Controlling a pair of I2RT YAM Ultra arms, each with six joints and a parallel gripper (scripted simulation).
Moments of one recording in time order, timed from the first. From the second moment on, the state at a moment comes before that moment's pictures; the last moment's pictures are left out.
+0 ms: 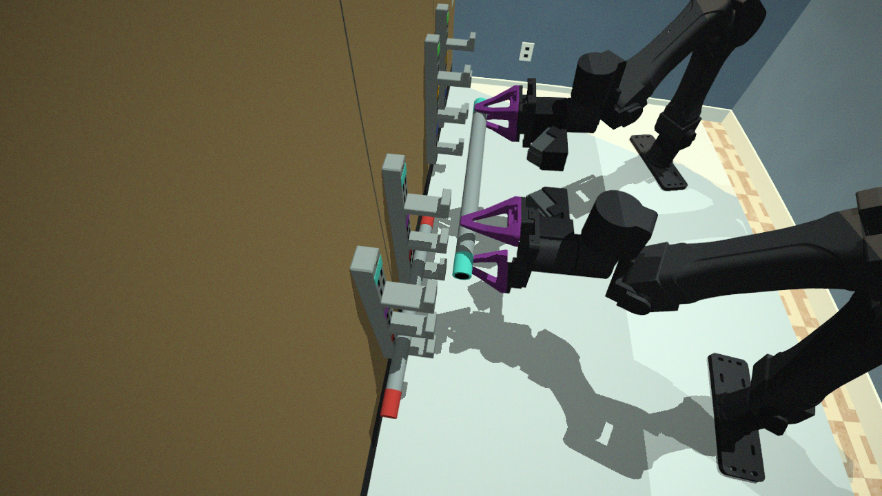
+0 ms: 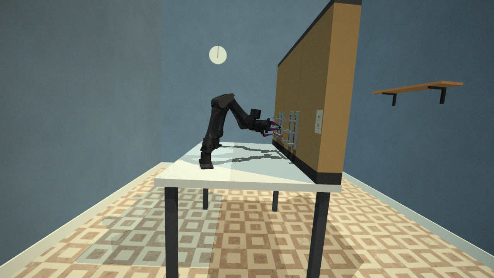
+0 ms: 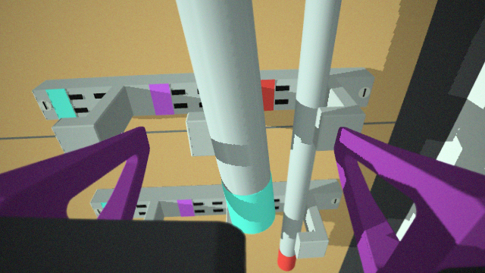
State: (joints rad) left arm -0.28 1.79 0.85 0.90 -0.42 1.58; right arm 0.35 1.79 1.09 0.56 0.62 -1.61
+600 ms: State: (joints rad) left arm -0.28 1.79 0.85 0.88 -0.42 1.58; right arm 0.35 1.79 1.09 0.56 0.62 -1.61
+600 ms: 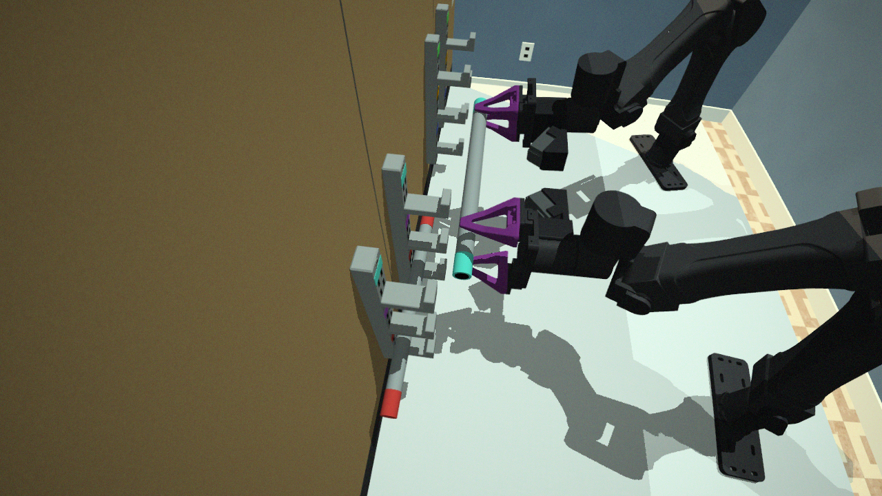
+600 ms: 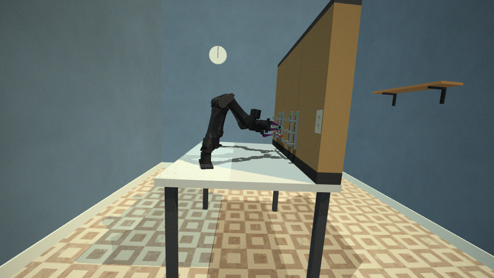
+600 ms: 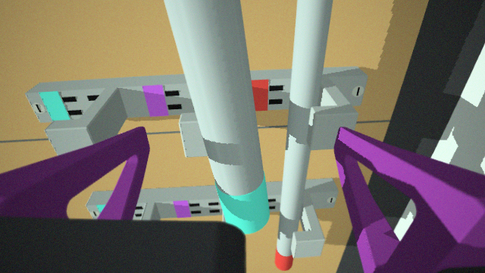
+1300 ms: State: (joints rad) left arm -0.28 1.79 0.87 0.85 -0.42 1.58; right arm 0.35 1.79 1.09 0.56 0.62 -1.61
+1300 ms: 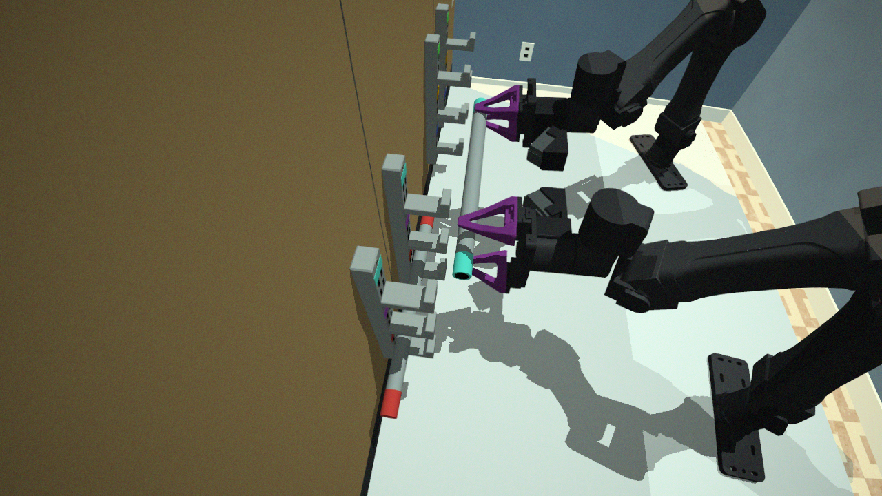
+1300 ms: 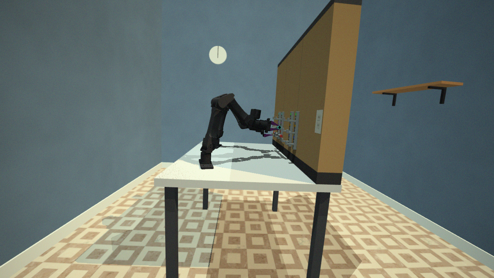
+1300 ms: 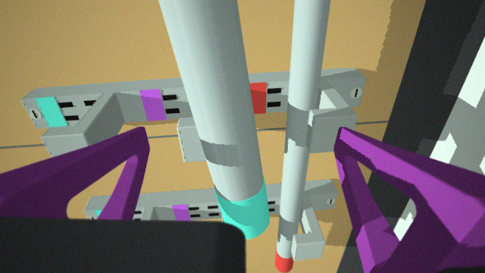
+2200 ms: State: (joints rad) left arm -0.28 1.76 0.87 0.83 -0.42 1.56; right arm 0.35 1.79 1.10 0.54 0.62 -1.59
